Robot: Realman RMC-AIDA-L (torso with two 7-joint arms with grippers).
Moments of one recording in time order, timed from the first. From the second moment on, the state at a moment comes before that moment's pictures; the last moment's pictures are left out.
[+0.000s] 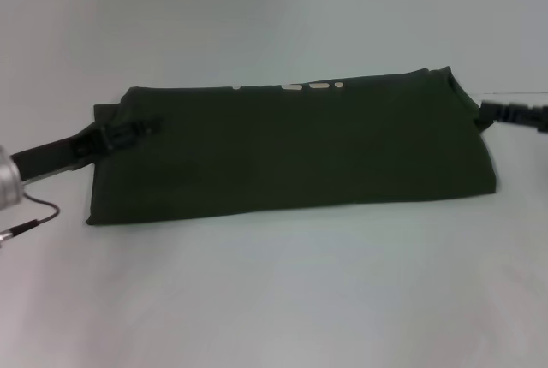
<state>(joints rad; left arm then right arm) -0.66 -2.05 0.29 0.57 2.13 1.29 -2.00 0.61 1.85 -0.60 -0.54 -1.95 -1.30 1.88</state>
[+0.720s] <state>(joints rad) -0.61 -2.05 0.25 0.62 2.26 1.17 -2.30 0.61 1.84 -0.58 -0.55 -2.03 -1.30 1.94</state>
